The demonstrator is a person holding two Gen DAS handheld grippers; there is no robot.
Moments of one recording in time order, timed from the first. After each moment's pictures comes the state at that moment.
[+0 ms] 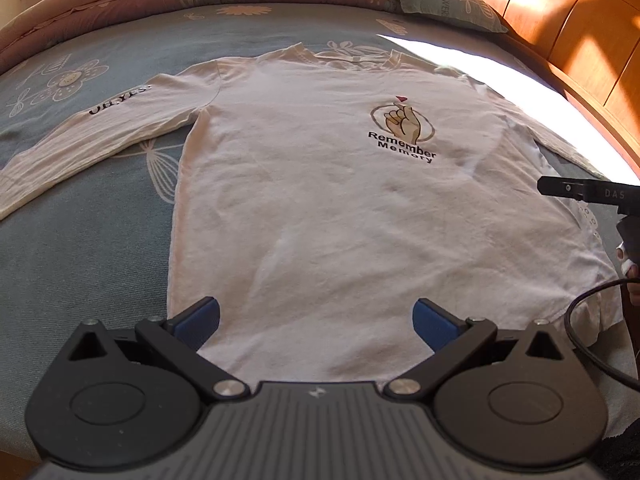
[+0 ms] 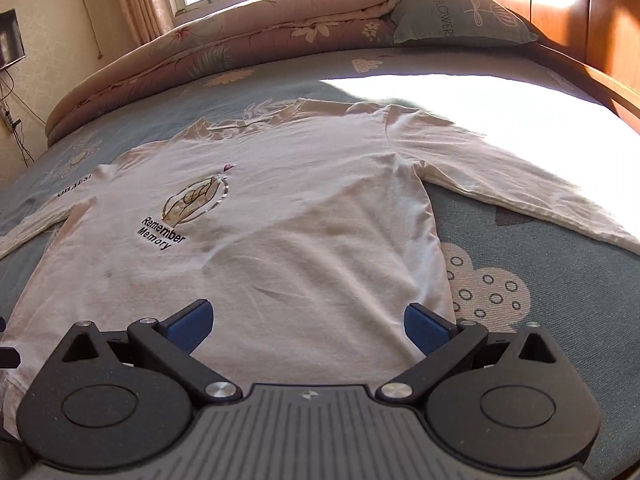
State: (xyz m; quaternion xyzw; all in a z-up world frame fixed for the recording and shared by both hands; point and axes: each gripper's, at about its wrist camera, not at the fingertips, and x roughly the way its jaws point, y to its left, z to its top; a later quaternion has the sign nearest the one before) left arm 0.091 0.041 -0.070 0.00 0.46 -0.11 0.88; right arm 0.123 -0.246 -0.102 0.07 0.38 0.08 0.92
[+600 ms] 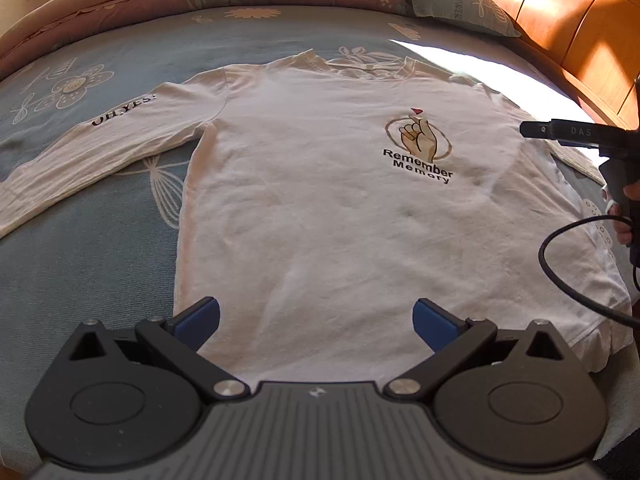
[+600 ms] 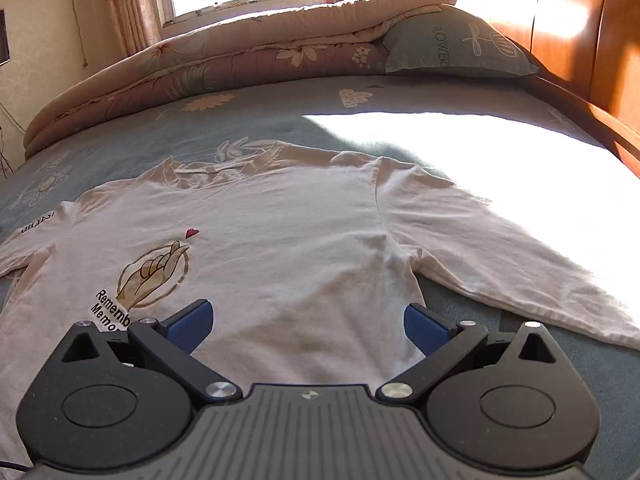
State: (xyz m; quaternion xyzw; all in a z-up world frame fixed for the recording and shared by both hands) left arm 0.114 0.039 -0.068 0.01 0.46 -0.09 0.88; right arm 0.208 -0.248 -0.085 0.03 0.34 0.05 0.94
